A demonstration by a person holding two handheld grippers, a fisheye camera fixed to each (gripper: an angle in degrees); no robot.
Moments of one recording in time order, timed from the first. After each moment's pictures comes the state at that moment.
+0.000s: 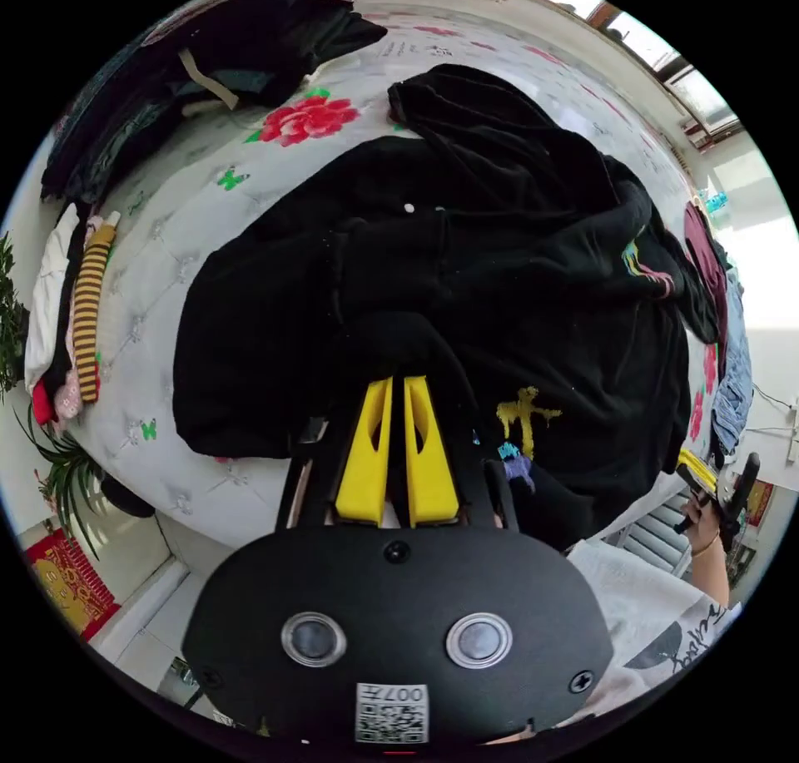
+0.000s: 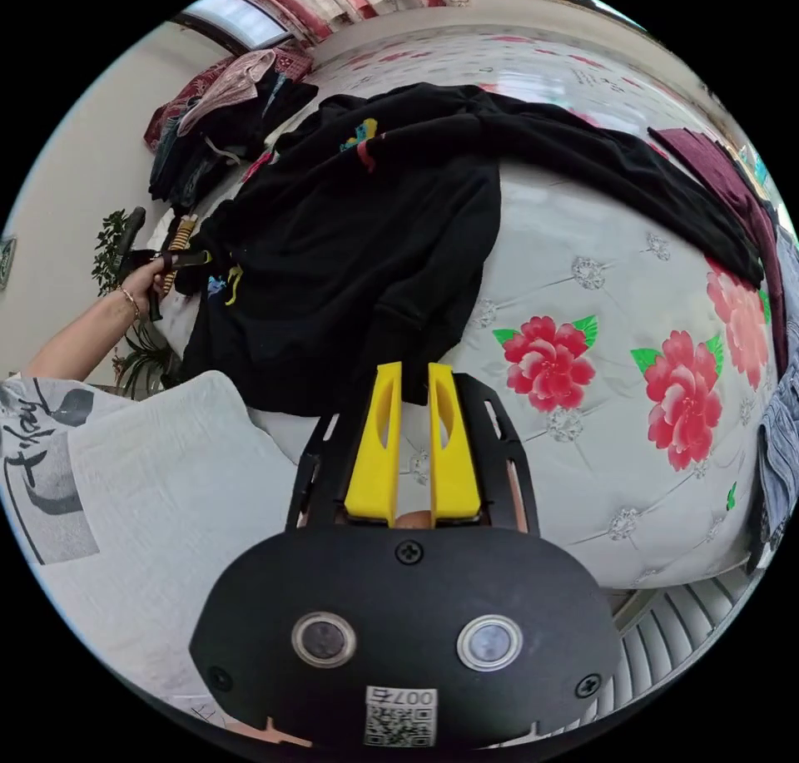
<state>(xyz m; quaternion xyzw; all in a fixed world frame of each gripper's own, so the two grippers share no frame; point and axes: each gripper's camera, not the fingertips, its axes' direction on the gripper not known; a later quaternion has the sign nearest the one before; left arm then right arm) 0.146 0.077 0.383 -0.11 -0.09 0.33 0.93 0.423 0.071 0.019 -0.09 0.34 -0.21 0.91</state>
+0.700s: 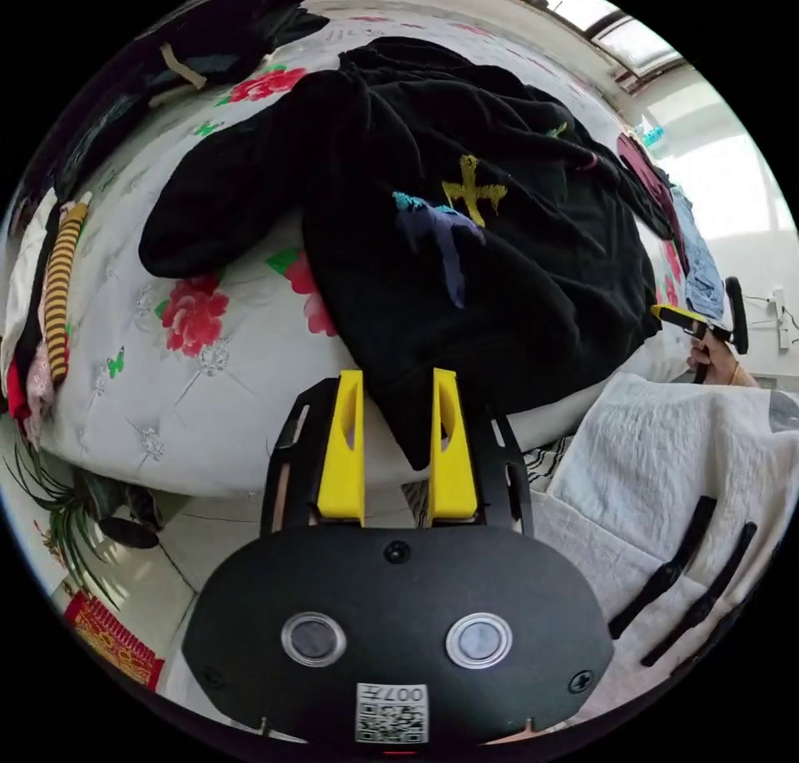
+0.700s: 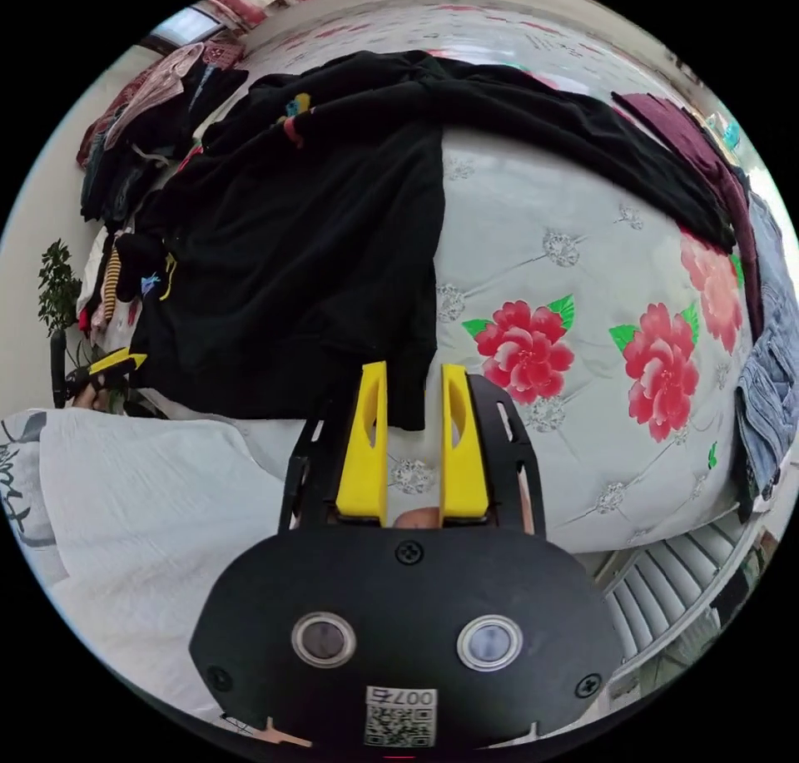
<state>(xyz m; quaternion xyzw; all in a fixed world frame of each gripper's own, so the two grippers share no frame) 0.045 0.167 0.351 -0.18 -0.06 0.45 0.87 0.481 0.027 0.026 -0.11 0.44 -0.14 0.88</state>
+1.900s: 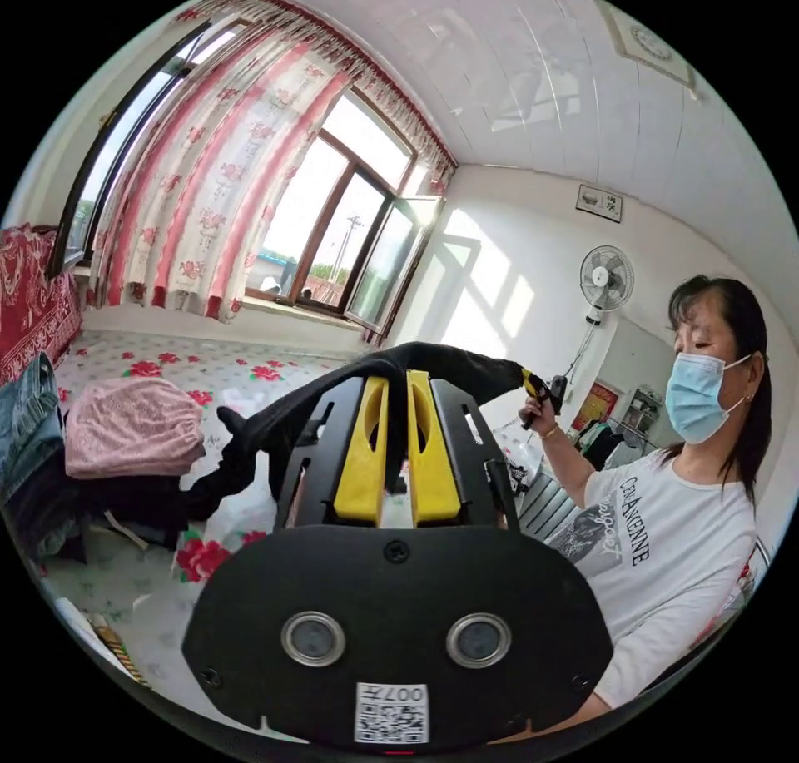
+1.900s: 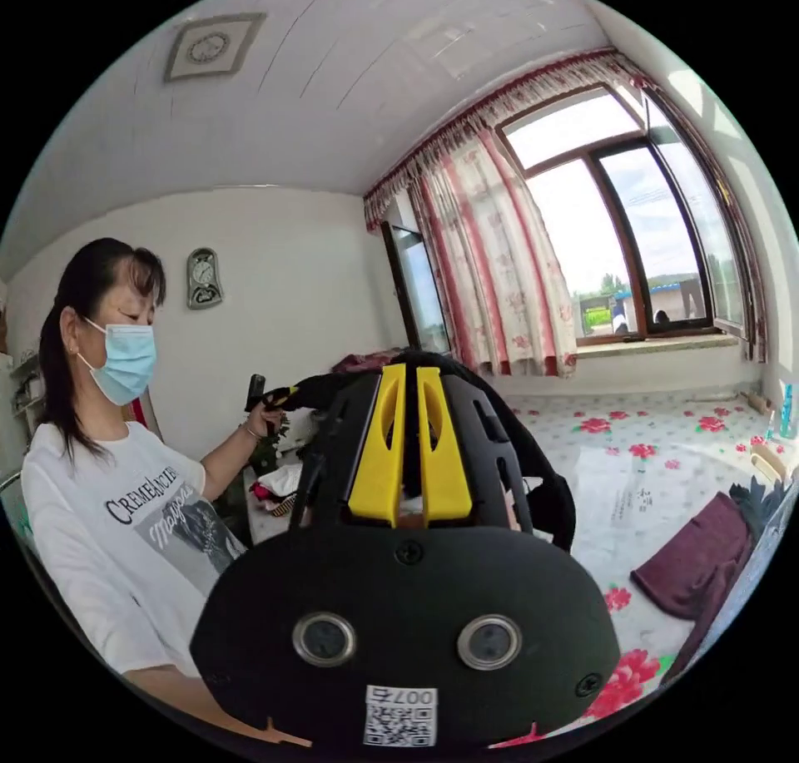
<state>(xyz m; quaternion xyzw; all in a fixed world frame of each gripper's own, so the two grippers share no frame) 0.134 -0.060 0.015 0.11 0.46 0.51 0.72 0.196 0.074 -0.273 0.25 0.04 -0.53 0.81</state>
